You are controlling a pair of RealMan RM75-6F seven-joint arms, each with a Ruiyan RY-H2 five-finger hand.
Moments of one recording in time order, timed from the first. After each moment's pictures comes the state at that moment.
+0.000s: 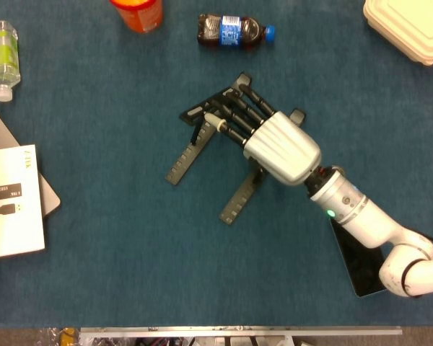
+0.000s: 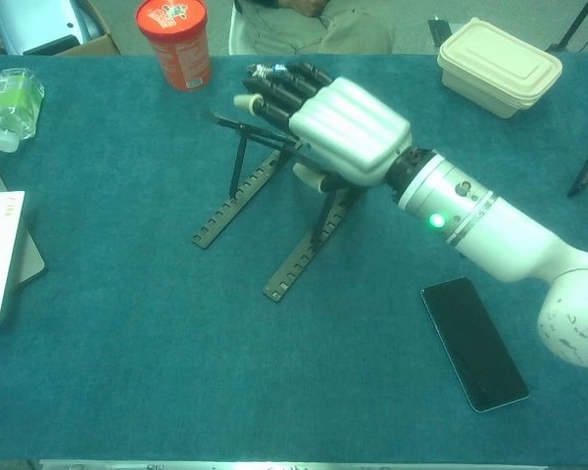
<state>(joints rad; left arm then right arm) -0.15 -0.99 -0.02 -1.63 1.50 1.34 -0.03 0.73 -1.69 0.16 -1.45 -1.60 1.09 -0.50</state>
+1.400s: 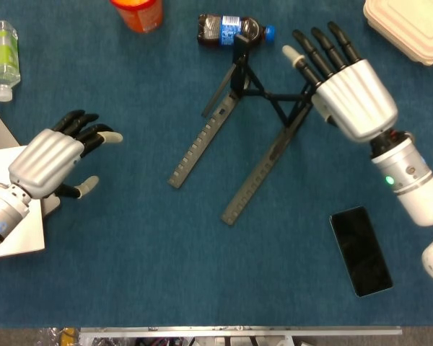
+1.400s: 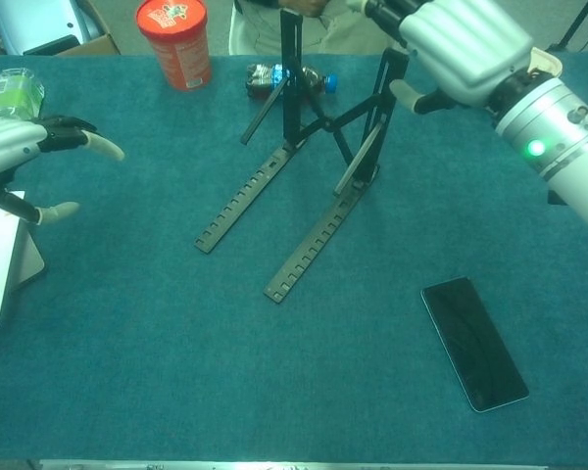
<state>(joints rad) -0.52 -1.10 0.03 -1.60 1.65 1.00 -0.23 0.67 -1.48 0.20 -1.53 -1.44 1.17 -0.56</state>
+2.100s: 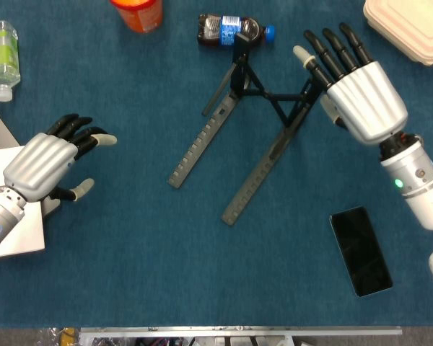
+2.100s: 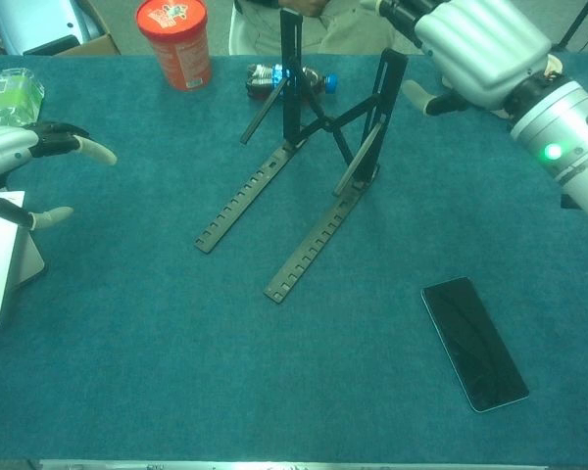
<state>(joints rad) -0.51 -1.11 0.06 -1.58 1.65 1.04 -0.26 0.65 -1.45 0.18 -1.55 -1.46 1.21 -0.52</state>
